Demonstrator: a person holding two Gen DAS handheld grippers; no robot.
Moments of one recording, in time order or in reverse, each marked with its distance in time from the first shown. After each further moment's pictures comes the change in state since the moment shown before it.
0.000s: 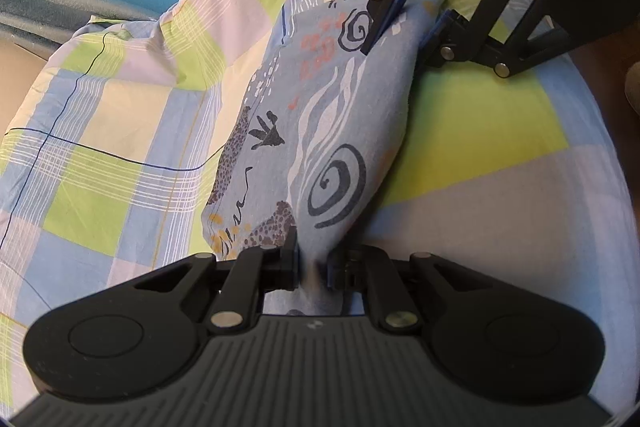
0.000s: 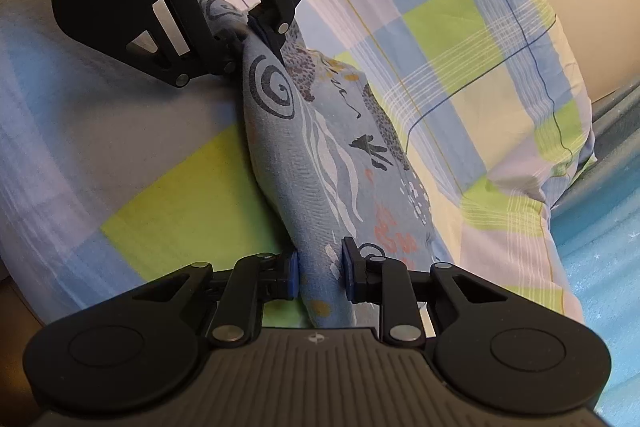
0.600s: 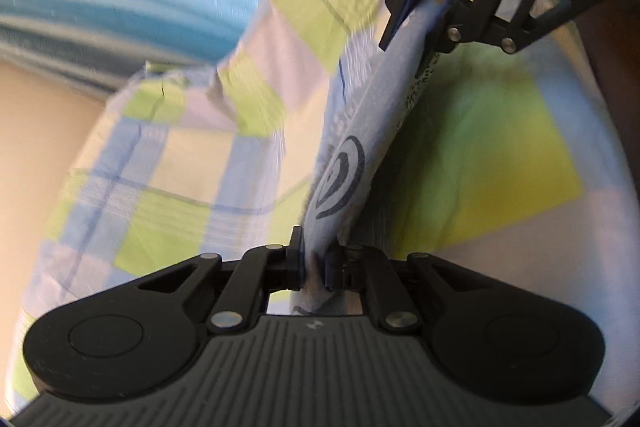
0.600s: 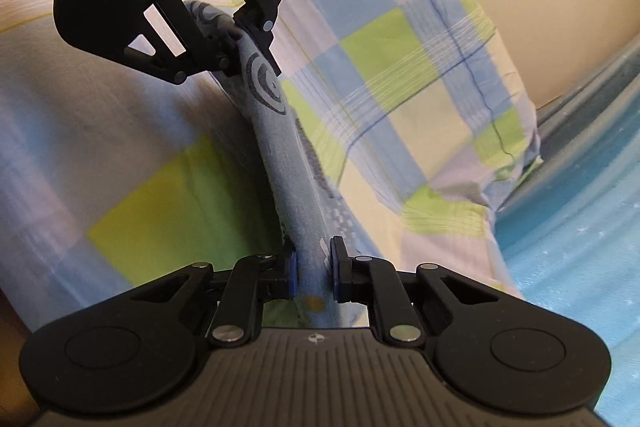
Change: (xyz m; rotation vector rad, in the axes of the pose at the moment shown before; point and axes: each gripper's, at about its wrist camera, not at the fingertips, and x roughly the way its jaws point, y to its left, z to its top) left arm -0.062 0.004 0.023 0.056 -0.128 0.180; right arm -0.070 -0.031 -0.007 0.047 -0.051 -0.130
